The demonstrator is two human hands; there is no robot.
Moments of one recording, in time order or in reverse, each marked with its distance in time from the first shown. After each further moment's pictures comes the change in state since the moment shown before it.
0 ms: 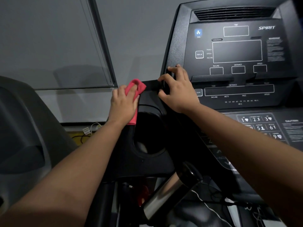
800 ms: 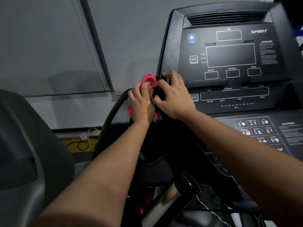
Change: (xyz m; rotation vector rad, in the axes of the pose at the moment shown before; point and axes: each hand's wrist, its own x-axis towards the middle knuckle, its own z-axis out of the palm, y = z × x) left_hand 0.033 0.065 0.029 -0.146 0.175 -0.130; right_hand 0.000 -0.003 0.000 -0.034 0.015 0.009
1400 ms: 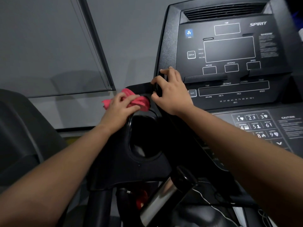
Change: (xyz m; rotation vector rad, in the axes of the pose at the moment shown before) left_hand -0.014 -0.082 -0.045 0.188 -0.410 0.633; right_hand -0.001 0.001 -0.002 0.038 -0.003 0.005
